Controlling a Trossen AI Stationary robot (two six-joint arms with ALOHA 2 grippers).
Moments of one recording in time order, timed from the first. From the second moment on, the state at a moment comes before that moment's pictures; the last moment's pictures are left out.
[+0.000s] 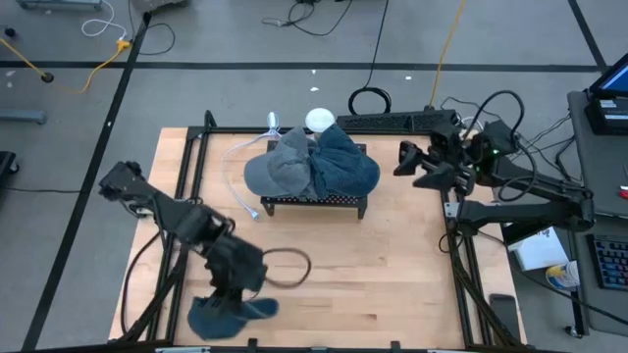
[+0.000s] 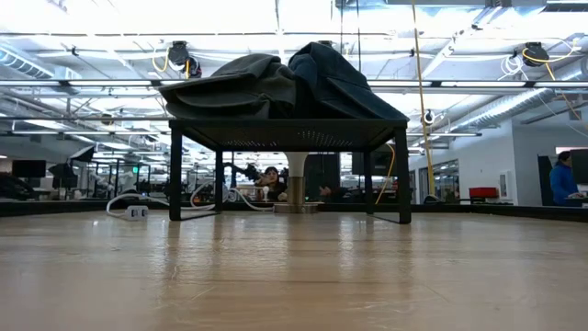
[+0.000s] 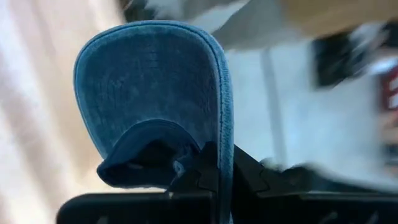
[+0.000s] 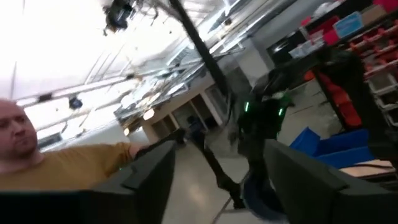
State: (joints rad) left arm -0.53 1.54 1.58 -1.03 0.57 -0.48; right arm -0.35 0.85 0.89 0.44 -0.82 0.91
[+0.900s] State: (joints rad) left arm -0.05 1.55 1.81 -0.68 0.95 -0.82; right arm -0.19 0.99 0.90 0.36 -0.77 0.74
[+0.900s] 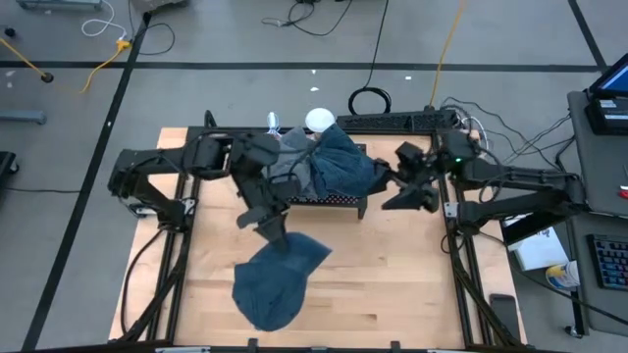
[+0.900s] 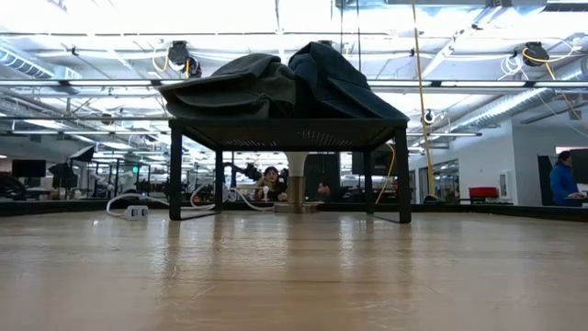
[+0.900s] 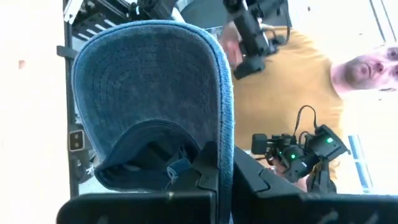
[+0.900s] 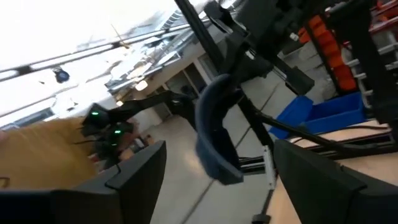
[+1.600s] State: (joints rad) left arm 0.08 1.70 1.81 -0.47 1.26 -0.74; right arm 0.12 1.29 1.15 0.17 -0.52 0.51
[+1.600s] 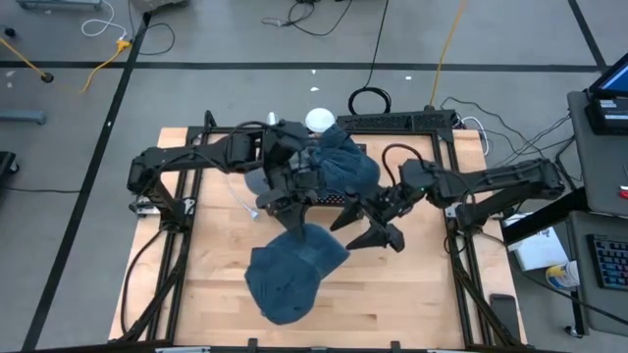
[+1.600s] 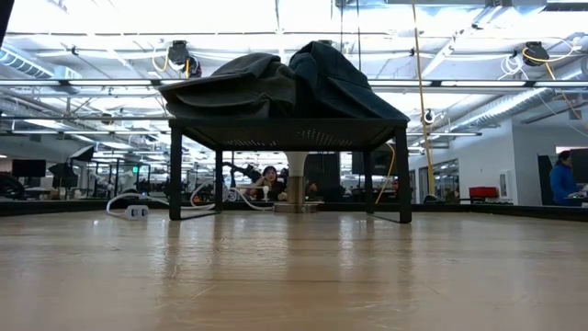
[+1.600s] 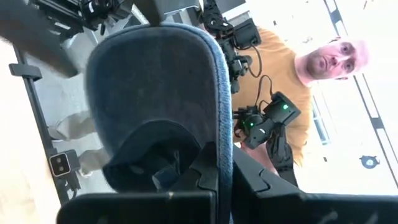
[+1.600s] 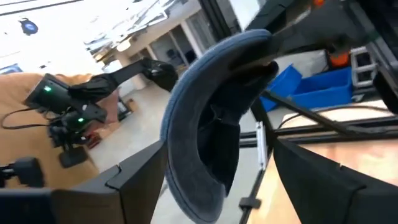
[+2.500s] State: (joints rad) left arm 0.05 1.70 1.81 -0.50 1.18 -0.73; right arm 0.22 1.29 1.14 0.16 -0.45 0.52
